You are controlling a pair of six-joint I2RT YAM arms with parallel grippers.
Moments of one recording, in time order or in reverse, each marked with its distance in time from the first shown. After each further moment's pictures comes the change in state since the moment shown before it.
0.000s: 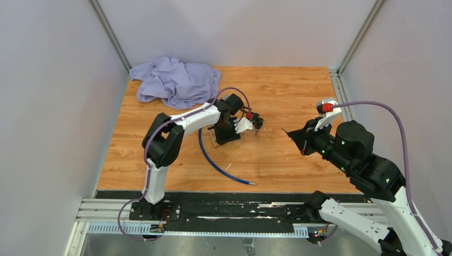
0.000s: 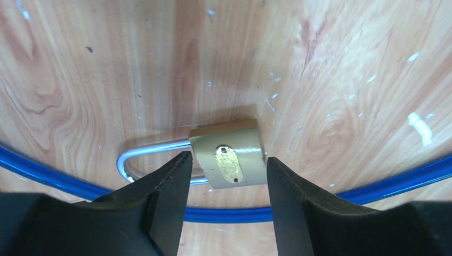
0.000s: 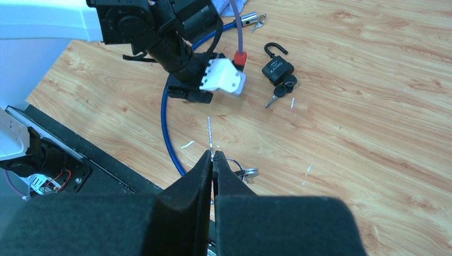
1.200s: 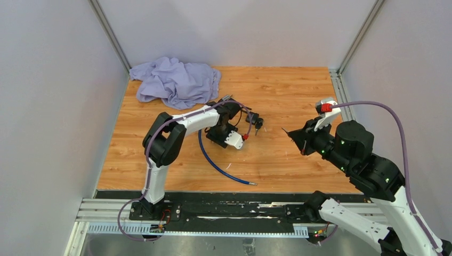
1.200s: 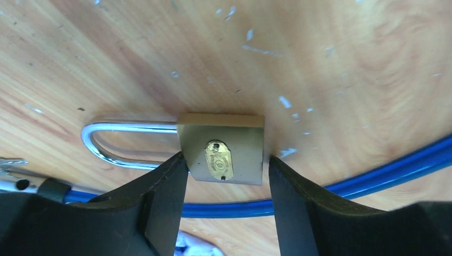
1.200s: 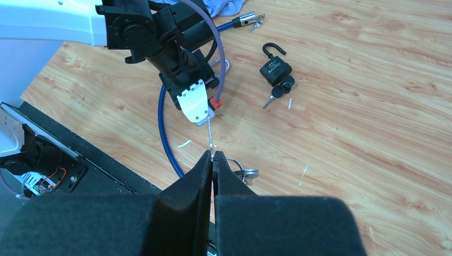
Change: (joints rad) left arm 0.018 0.025 -0.036 0.017 -0.095 0.711; right arm 0.000 0.003 0.000 0.000 0.000 -0.018
